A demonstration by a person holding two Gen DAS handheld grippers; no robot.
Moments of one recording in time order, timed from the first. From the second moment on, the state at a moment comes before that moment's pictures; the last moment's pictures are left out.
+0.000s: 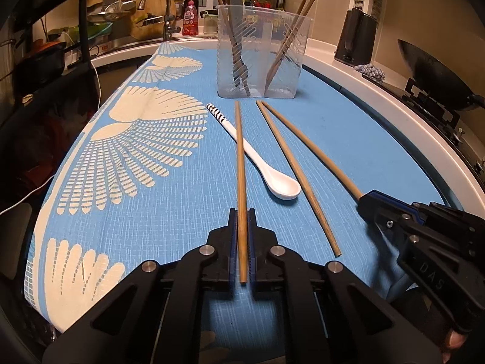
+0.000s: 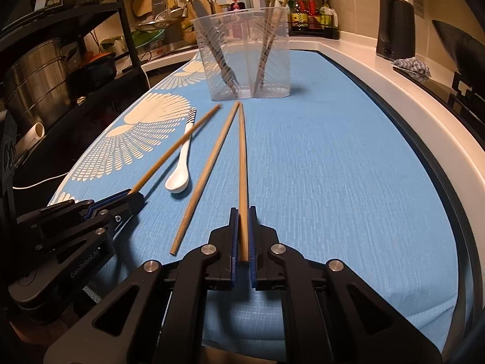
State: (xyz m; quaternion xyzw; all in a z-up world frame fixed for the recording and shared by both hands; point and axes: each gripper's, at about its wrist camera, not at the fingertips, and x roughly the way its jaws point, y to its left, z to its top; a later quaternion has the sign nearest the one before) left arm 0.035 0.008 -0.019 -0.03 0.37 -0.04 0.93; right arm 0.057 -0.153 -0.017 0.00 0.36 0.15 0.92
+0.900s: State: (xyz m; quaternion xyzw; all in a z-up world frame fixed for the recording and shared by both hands) left arm 0.035 0.035 -0.020 -0.05 0.37 0.03 0.93; right arm 0.065 -0.185 -0.021 0.02 0.37 0.09 0.92
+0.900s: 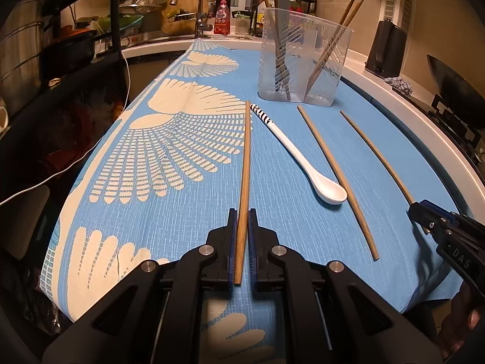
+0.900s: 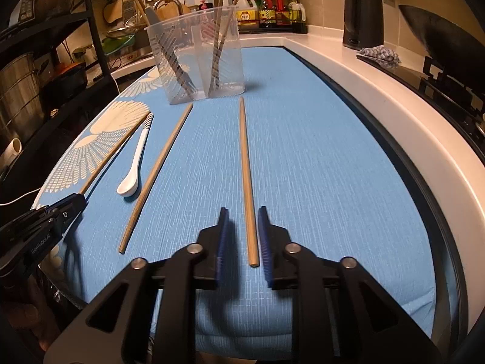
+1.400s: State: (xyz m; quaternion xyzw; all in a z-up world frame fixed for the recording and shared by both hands) left arm 0.035 0.032 -0.021 -0.05 0.37 0.02 0.93; right arm 0.064 -0.188 -0.024 0.01 0.36 0.09 0.93
